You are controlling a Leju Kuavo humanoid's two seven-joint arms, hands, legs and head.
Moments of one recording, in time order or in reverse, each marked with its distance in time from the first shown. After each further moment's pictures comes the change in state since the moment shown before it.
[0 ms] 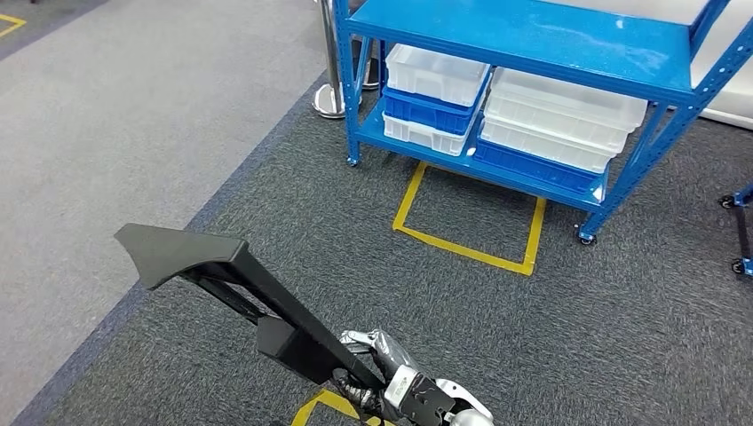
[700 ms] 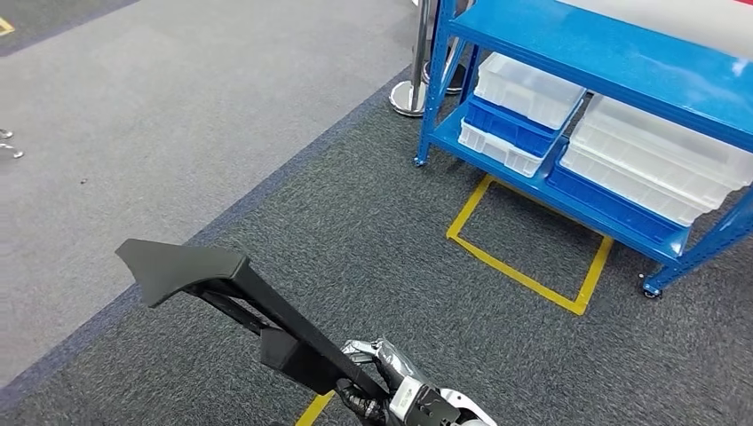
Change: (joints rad) left arm 0.000 0.000 -0.001 0.000 -0.013 -0.012 0.007; right arm 0.033 -0.023 -0.002 -0.031 0.004 -0.020 -0.003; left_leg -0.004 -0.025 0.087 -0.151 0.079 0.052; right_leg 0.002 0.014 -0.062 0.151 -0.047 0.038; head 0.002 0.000
